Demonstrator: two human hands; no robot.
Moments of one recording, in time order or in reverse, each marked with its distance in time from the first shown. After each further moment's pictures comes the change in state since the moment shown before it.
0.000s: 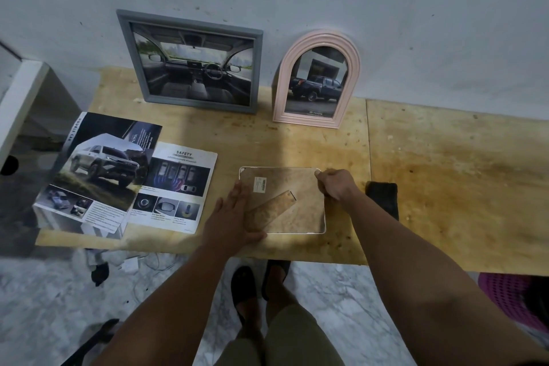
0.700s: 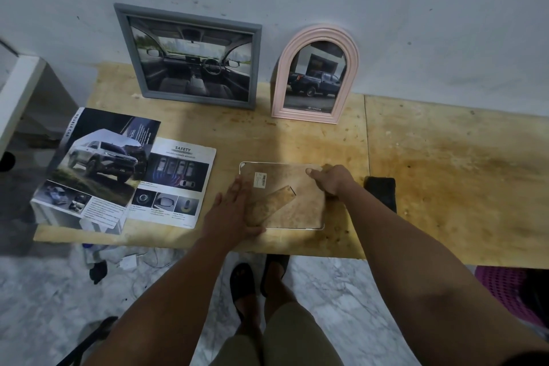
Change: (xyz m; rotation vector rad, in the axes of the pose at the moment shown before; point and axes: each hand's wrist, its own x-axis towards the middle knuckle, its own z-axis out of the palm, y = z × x) left_hand 0.003 -0.001 -0.001 0.079 -0.008 0.031; right_hand 0.000 -0.005 0.002 -0.478 -0.007 -0.045
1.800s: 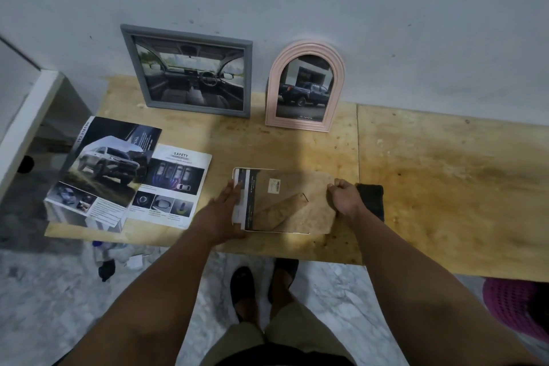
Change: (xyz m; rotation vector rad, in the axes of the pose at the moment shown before) left_hand 0.002 0.007 -0.023 0.021 -0.180 -0.063; right_hand -0.015 0.061 -0.016 0.635 0.003 0.078
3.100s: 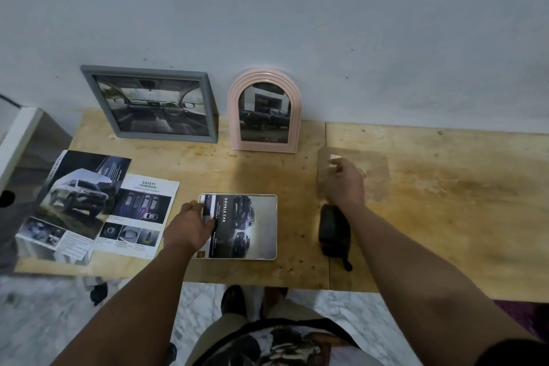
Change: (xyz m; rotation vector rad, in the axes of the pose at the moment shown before) left_hand 0.015 0.064 -0.033 -0.059 0.291 -0.271; right_hand 0.043 -0.046 -0.094 -0.293 0.310 -0.392
